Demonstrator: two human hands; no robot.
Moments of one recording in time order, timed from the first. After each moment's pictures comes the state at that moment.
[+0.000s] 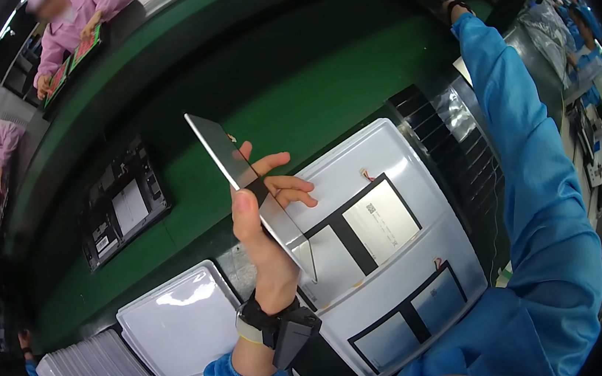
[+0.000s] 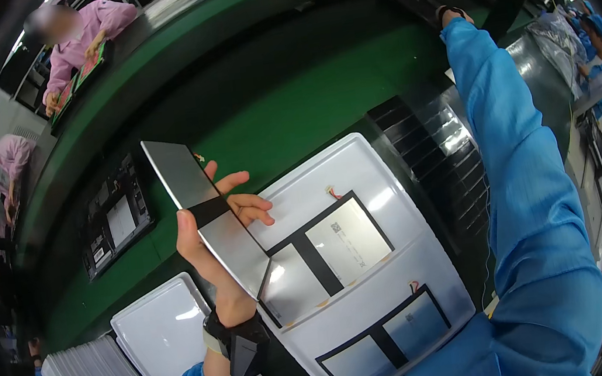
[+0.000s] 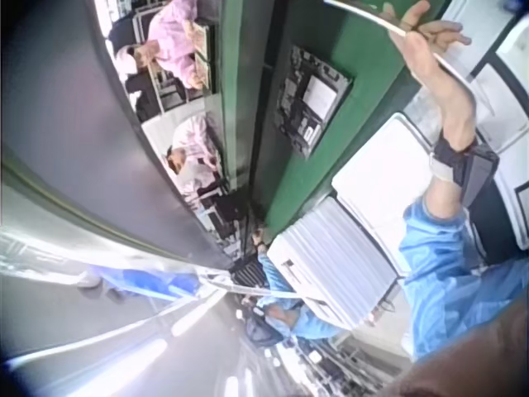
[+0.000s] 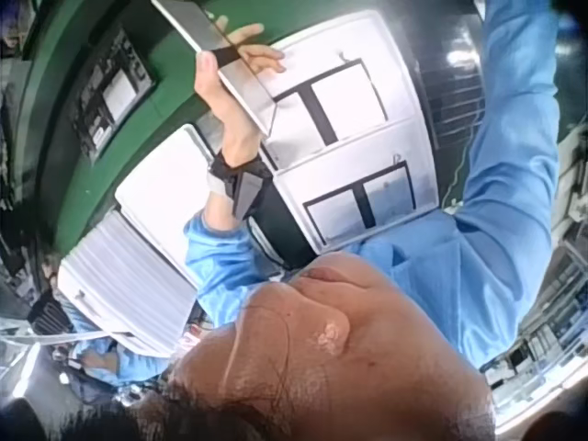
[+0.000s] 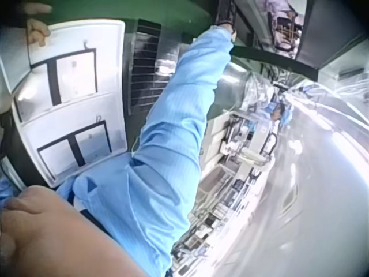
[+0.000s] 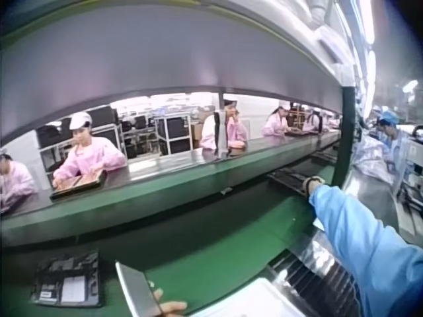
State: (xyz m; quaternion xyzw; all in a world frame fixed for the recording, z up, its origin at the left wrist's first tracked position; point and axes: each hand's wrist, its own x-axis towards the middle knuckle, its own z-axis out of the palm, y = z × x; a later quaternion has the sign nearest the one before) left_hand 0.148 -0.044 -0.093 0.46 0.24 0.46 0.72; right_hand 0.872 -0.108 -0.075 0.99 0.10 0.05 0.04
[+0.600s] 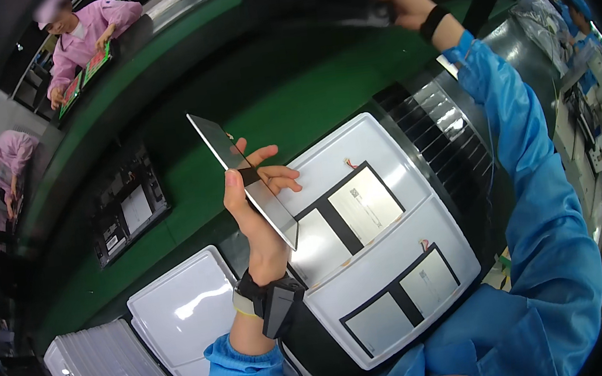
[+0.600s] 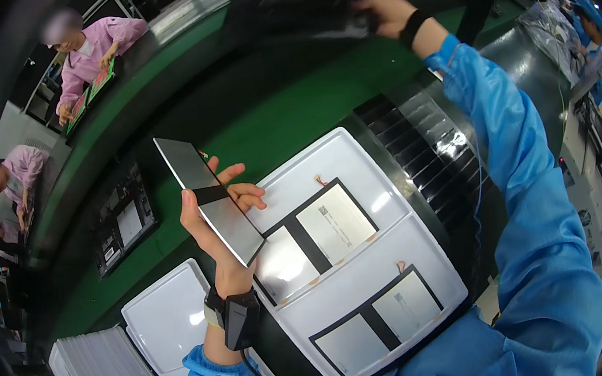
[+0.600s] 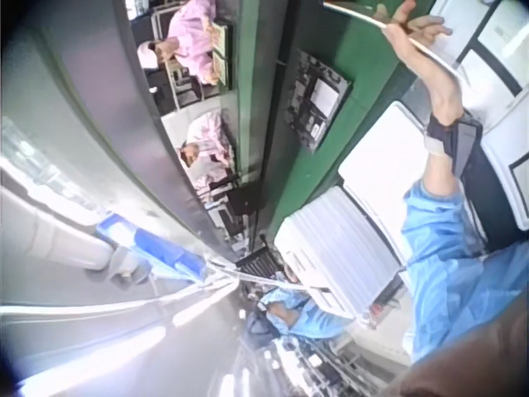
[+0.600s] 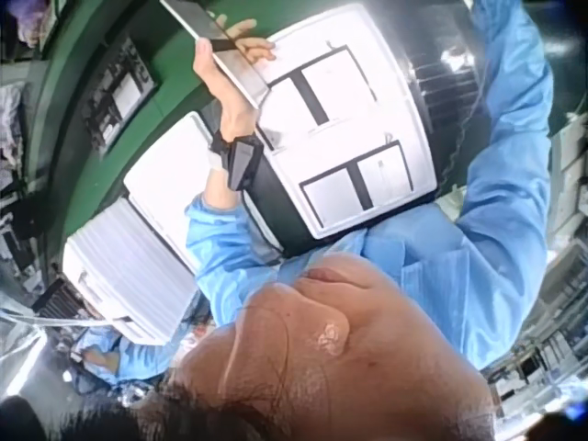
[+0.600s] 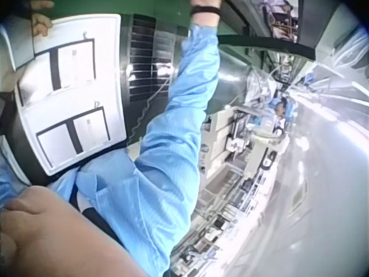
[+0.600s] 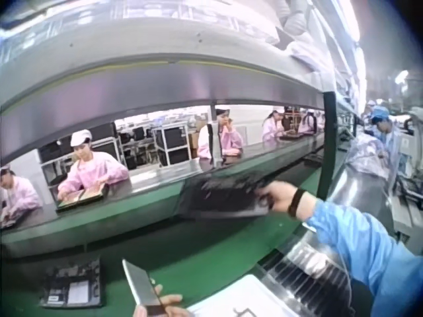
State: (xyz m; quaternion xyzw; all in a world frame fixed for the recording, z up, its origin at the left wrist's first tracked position) left_hand 0.130 -0.042 -0.094 0.47 0.27 0.45 0.71; right_hand 0.631 -0.033 -0.057 0.55 0.41 -0.46 -0.56
